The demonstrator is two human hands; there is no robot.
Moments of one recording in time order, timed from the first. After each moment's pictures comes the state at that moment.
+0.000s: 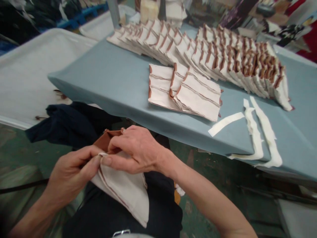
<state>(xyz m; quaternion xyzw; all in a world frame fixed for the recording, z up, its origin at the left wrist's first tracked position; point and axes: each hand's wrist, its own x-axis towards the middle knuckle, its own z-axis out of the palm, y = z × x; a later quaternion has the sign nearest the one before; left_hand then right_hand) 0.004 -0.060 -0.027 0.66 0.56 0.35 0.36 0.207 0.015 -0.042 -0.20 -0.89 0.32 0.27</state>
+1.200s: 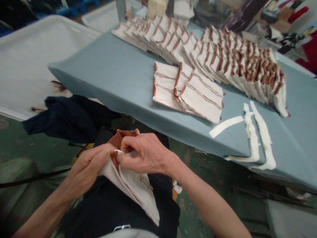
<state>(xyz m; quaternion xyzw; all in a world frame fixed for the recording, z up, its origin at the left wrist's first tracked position) 0.002 -0.069 -0.053 0.58 0.49 0.35 0.54 0.209 -0.004 -0.034 -0.33 -0.83 0.42 0.17</state>
